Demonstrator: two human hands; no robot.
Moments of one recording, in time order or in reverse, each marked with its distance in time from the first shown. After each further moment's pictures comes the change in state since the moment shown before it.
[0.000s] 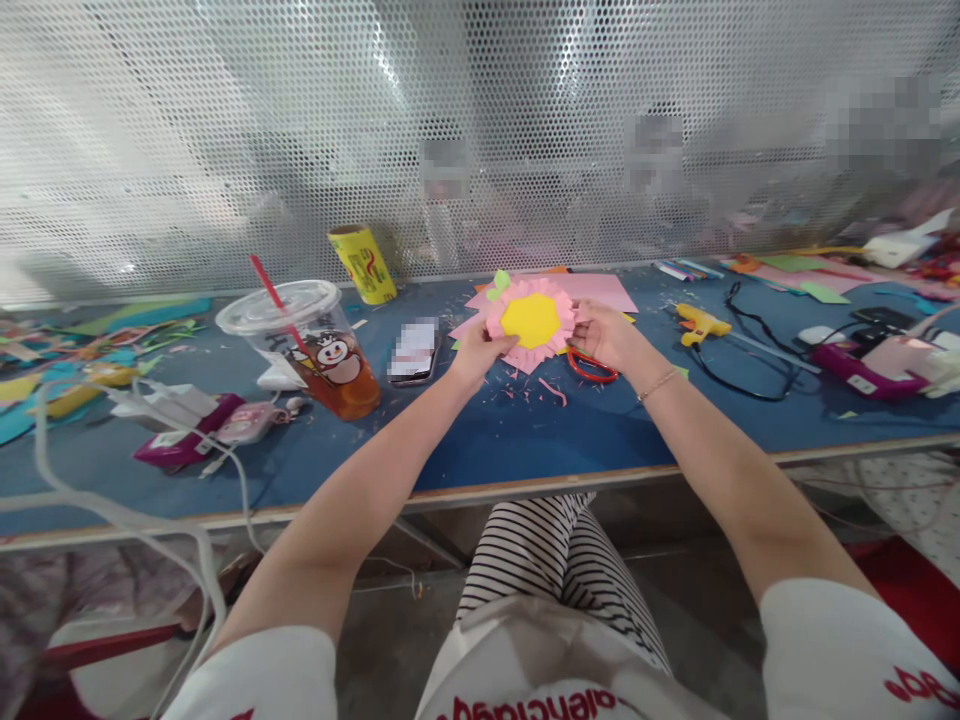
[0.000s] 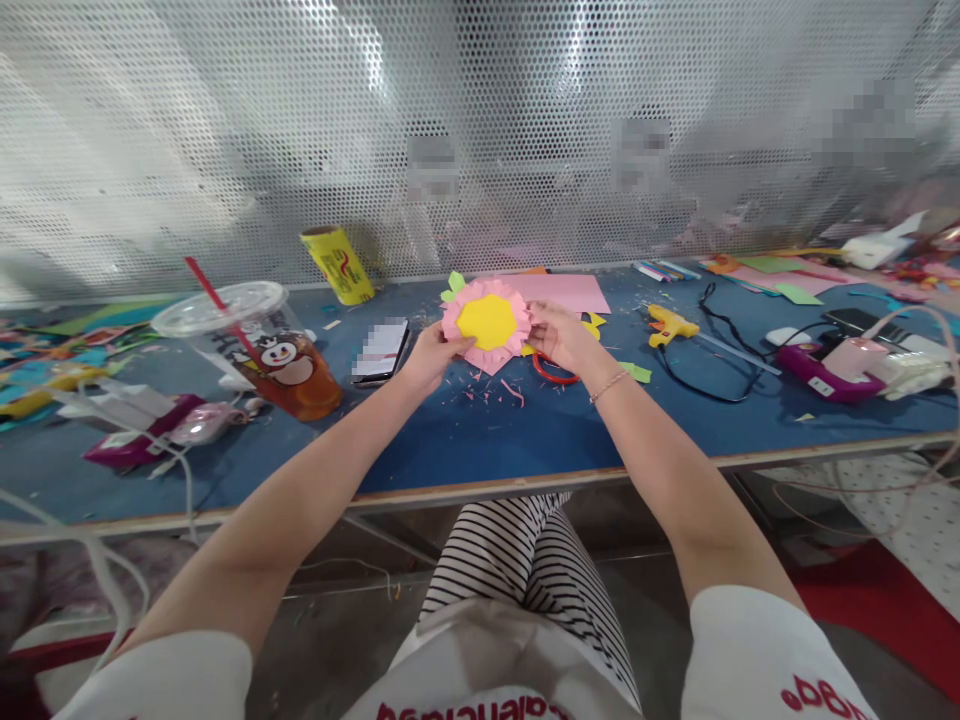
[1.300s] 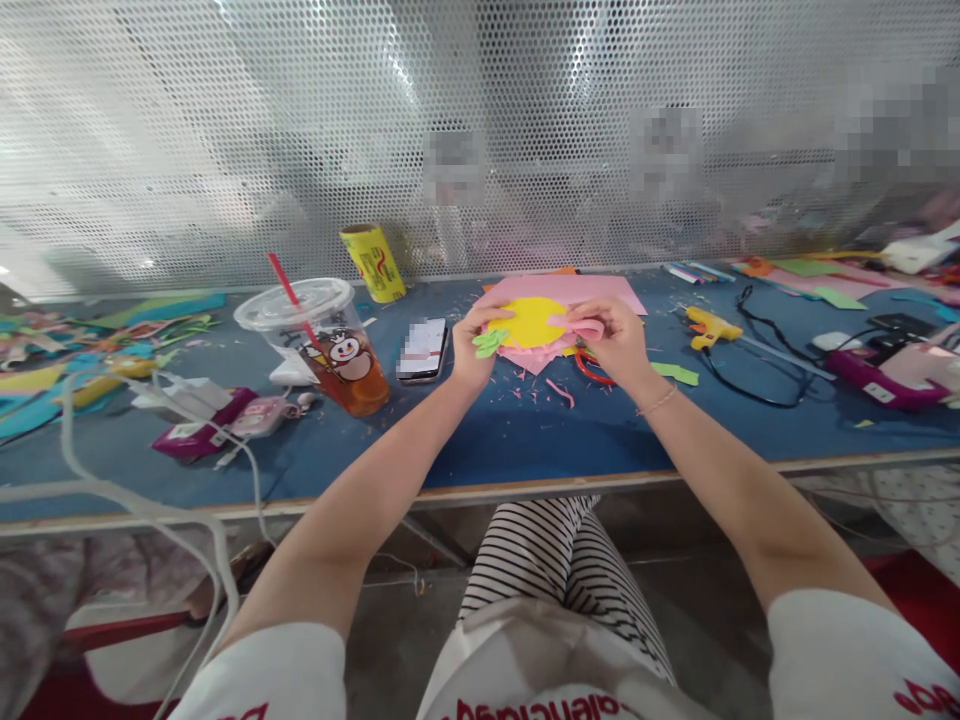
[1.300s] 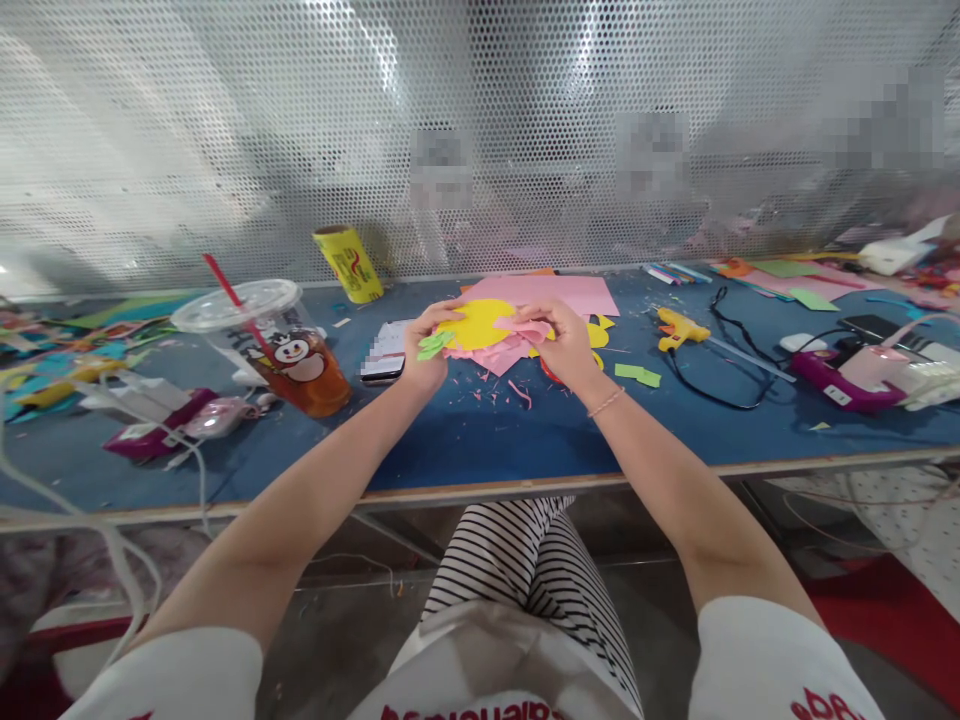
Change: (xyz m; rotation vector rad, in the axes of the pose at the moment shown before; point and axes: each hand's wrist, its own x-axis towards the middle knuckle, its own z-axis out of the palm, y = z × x) left_hand -0.008 0.012 -0.006 -0.027 0.061 0.575; right_hand -0.026 0.007 0.024 -0.645 0.051 -0.722
